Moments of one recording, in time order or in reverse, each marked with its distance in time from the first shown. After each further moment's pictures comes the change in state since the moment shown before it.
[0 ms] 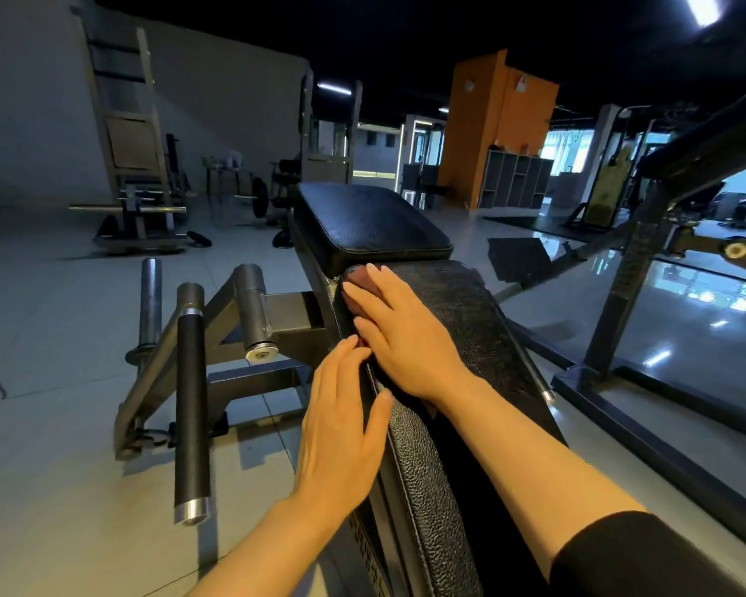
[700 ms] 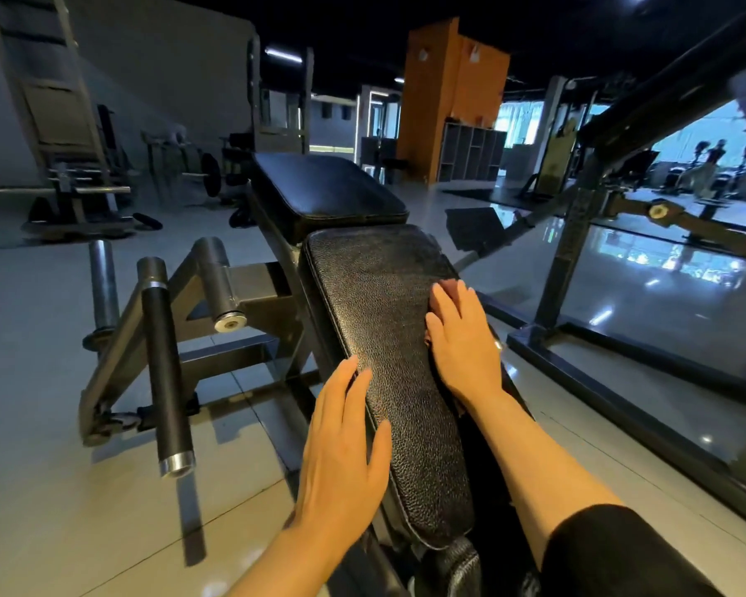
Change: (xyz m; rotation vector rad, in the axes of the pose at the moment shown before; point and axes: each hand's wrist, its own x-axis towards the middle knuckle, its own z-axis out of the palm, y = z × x) left_hand -0.074 0.031 0.006 0.004 -0.135 0.009; right_hand -0.104 0.047 -0.016 -0.042 0.123 0.587
